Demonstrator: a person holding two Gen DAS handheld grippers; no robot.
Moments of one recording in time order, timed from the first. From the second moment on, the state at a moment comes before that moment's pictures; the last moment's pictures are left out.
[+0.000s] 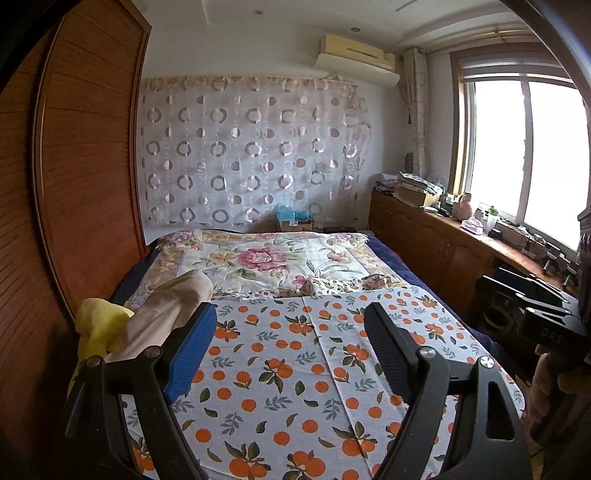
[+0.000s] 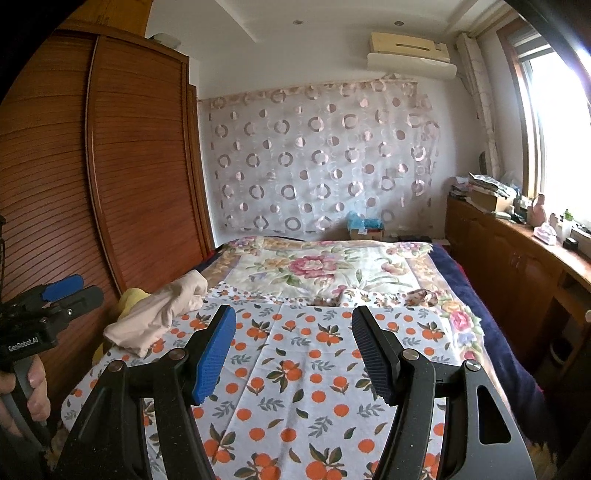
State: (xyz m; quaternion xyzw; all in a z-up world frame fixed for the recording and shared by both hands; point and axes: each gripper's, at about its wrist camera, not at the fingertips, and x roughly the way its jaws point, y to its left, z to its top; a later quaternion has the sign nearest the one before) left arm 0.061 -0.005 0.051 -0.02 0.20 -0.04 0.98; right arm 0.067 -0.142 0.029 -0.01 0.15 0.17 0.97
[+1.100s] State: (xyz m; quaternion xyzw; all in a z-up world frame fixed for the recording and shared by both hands) left arm 0.058 -0.001 0.048 -0.02 0.20 -0.04 0.98; right arm 0.053 -0.165 0.046 -0.01 0.15 0.18 0.97
